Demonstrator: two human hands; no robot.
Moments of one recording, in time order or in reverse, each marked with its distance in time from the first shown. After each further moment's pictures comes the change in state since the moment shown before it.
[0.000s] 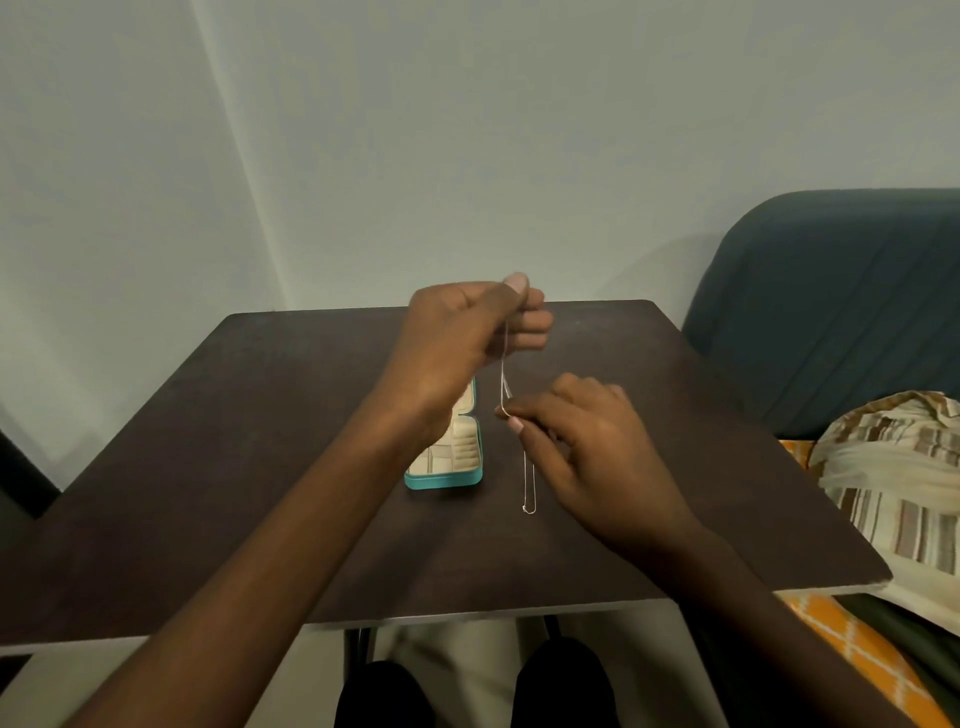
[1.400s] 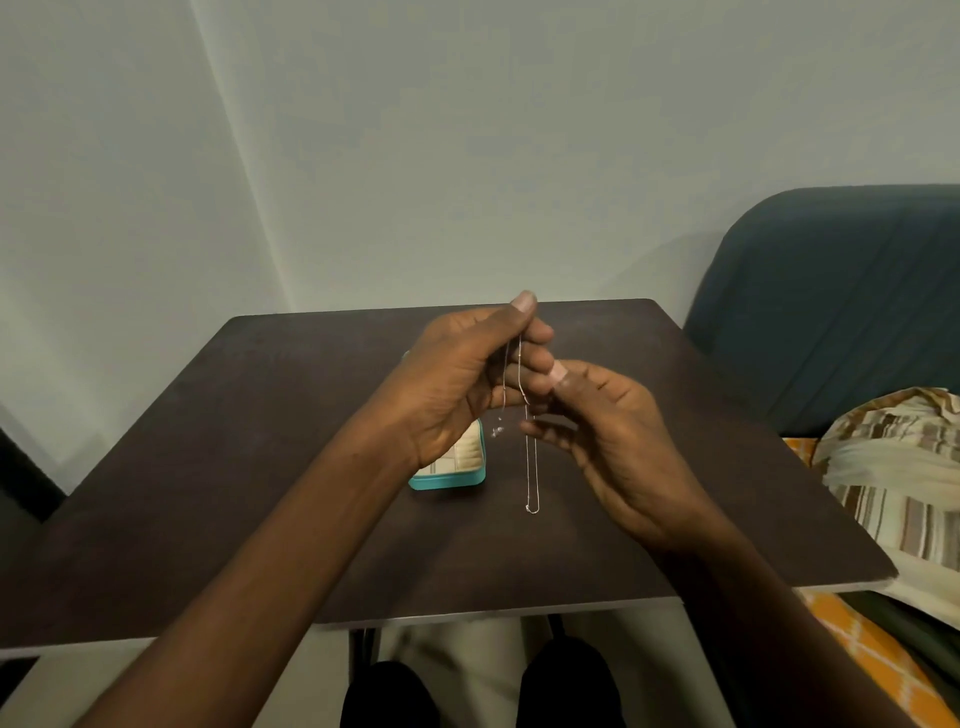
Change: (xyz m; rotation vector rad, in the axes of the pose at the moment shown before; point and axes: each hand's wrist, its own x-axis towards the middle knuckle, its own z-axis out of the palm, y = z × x) left_hand -0.011 0.001 -0.002 -0.183 -0.227 -0.190; right_hand 0.011 -0.002 -0.003 1.358 0.039 0.681
